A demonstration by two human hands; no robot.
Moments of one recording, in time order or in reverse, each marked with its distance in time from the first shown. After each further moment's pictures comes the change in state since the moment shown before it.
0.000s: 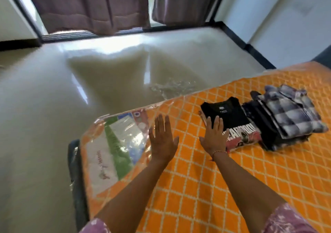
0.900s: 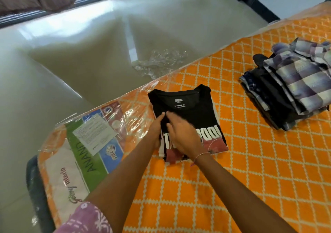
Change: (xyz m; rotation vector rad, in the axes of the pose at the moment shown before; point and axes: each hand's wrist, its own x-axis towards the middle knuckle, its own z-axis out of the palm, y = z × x) left_hand 0.105 0.018 0.111 -1.552 -0.563 -0.814; right_hand 0.035 -0.034 0.053 0.498 -0.039 -0.274
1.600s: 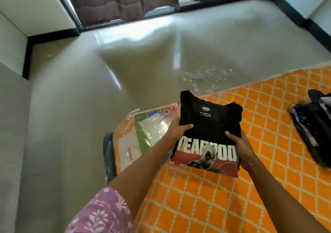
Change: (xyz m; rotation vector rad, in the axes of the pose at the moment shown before) left_hand -0.097 0.069 -0.077 0.400 0.122 0.325; right_hand -0.021 -0.023 -0.052 1.218 -0.031 0.489
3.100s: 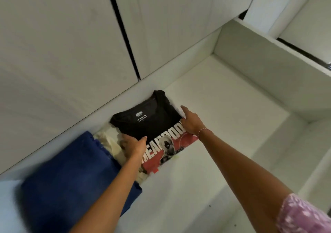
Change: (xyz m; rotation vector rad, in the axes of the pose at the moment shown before) left_hand -0.445 -0.269 -0.719 -0.636 1.495 -0.564; right_hand -0.374 0.257 0.901 -1.489 -1.331 -0.647
